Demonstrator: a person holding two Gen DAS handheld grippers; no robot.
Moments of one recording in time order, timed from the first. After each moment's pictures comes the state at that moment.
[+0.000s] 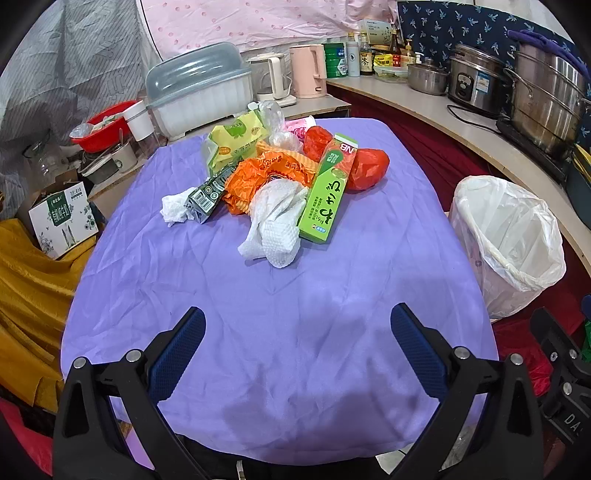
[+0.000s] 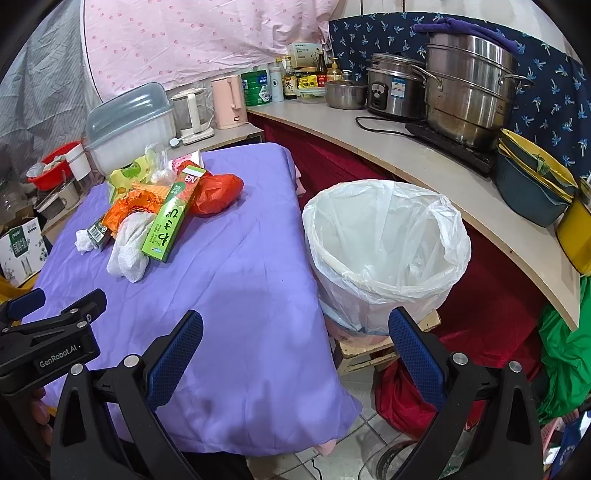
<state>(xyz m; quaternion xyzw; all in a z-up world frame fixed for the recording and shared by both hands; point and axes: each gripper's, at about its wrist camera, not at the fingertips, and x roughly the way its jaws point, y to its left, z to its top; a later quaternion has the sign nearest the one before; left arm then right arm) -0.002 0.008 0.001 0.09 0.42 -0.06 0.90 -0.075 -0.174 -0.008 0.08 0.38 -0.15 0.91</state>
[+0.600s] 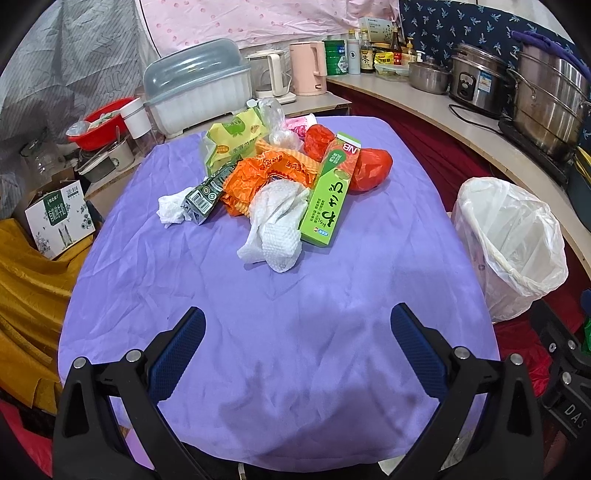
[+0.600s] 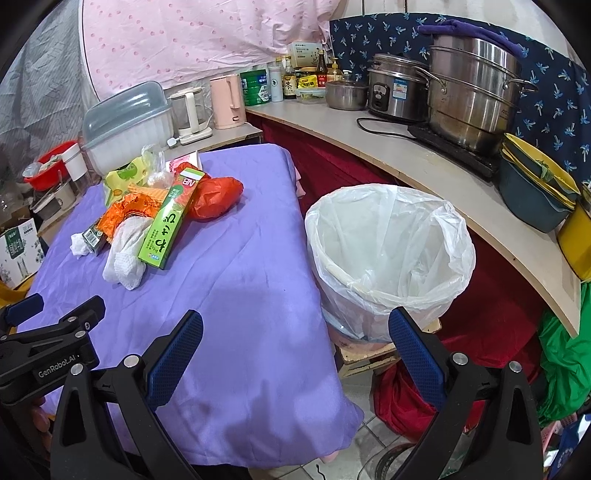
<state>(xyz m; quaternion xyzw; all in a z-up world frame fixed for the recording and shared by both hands) 0.011 0.011 0.001 0.08 0.43 -0.06 0.90 -0.059 -0.174 -0.005 0.08 0.38 -0.15 0.91</state>
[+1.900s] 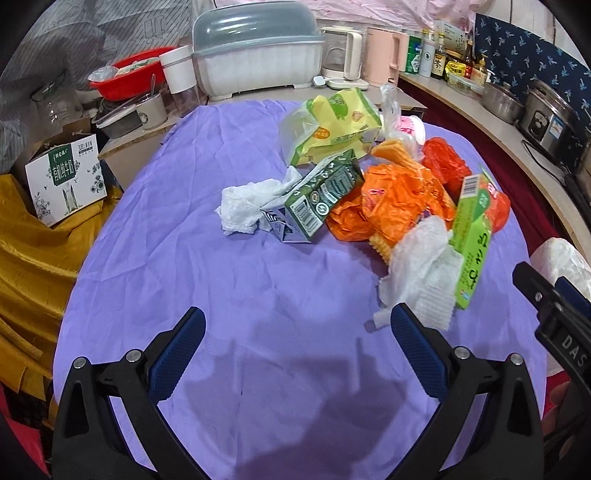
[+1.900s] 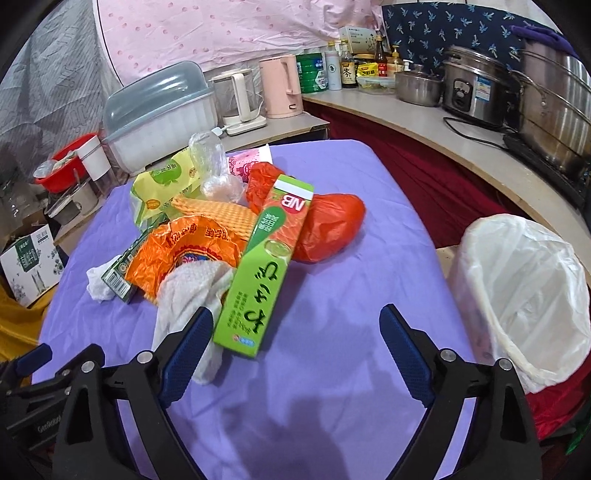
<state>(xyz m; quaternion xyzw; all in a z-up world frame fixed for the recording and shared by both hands) 0.130 0.132 -0.033 0.01 0.46 0.00 0.89 0.117 -0.079 -0.040 0.09 0.39 -0.09 0.91</state>
